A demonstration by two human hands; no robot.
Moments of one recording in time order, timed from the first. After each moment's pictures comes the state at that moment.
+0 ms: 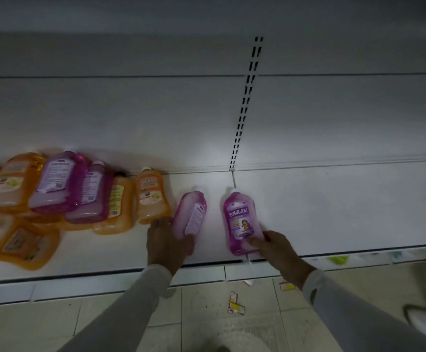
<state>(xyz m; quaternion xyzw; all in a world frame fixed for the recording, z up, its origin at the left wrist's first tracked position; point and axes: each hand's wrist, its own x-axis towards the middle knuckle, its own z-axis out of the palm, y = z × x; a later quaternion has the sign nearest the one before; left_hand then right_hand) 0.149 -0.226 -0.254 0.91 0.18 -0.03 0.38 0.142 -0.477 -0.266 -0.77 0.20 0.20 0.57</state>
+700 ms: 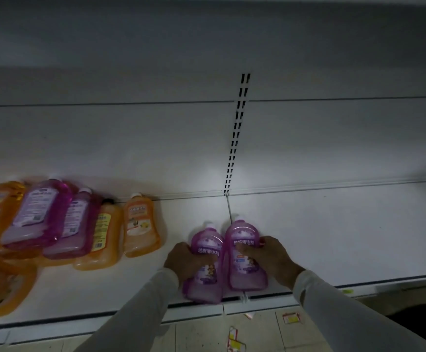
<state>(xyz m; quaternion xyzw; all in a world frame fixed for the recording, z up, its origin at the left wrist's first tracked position) 0.205 -0.258 -0.269 0.79 0.18 -0.28 0.51 0.203 -0.485 -0.276 -0.81 0.20 0.19 0.52</state>
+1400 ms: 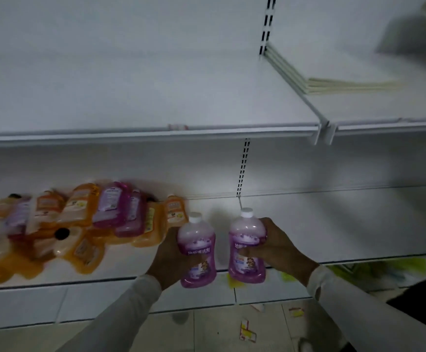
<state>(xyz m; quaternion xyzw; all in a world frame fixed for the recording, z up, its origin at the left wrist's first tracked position) 0.091 -0.179 -0.140 0.80 0.07 -0.11 0.59 0.109 -0.448 -0.138 -0.81 0.05 0.16 0.57</state>
